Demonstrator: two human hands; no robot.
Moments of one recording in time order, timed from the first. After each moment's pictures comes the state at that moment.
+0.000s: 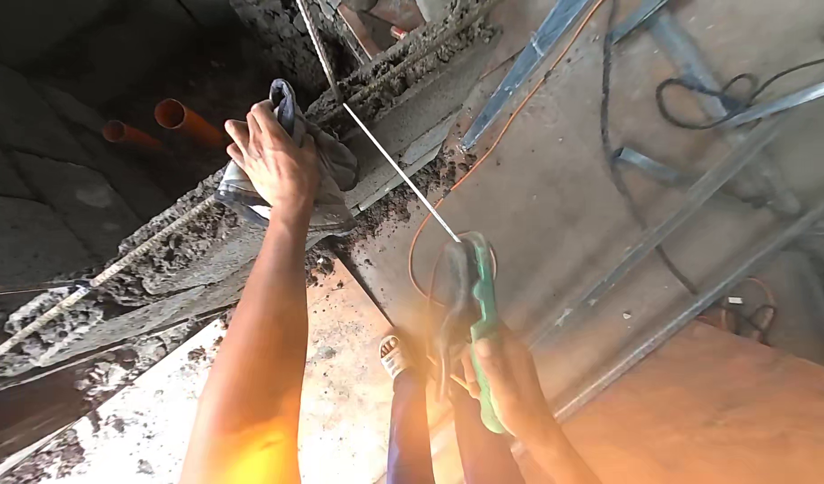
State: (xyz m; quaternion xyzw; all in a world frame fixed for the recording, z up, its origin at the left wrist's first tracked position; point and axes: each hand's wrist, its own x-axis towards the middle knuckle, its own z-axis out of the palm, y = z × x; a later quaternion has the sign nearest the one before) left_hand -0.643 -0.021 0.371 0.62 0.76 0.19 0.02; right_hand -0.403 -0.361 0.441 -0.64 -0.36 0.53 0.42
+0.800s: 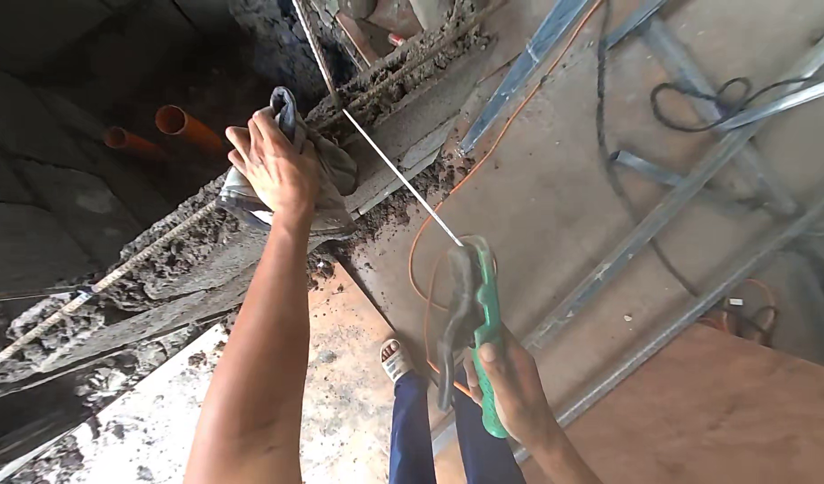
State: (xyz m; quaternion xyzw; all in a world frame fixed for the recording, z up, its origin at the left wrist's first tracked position) left_hand -0.640 -0.018 0.376 0.62 0.76 0.19 0.01; right_hand -0.404 -0.361 0.440 -0.63 -0.36 0.53 0.43
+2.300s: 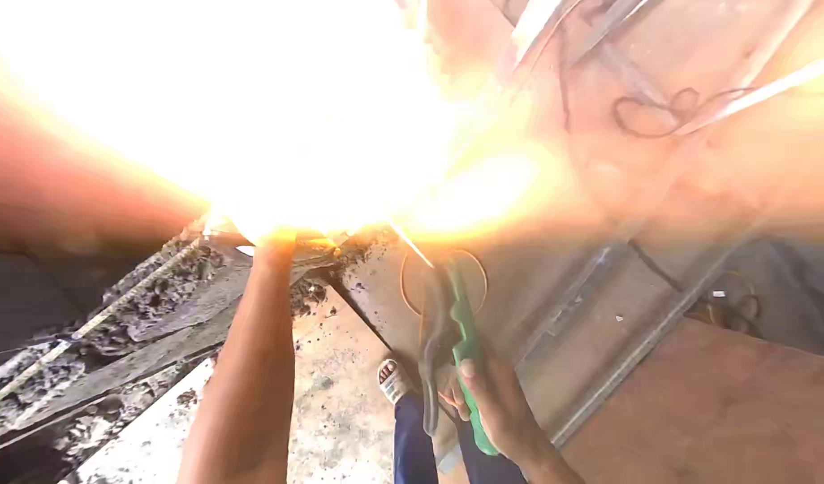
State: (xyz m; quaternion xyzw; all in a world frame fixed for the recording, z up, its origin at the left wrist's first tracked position) left_hand -0.635 -0.028 0.409 0.62 0.77 0.12 0.14; right_hand -0.402 -0.360 0.441 -0.63 -0.35 0.55 0.42
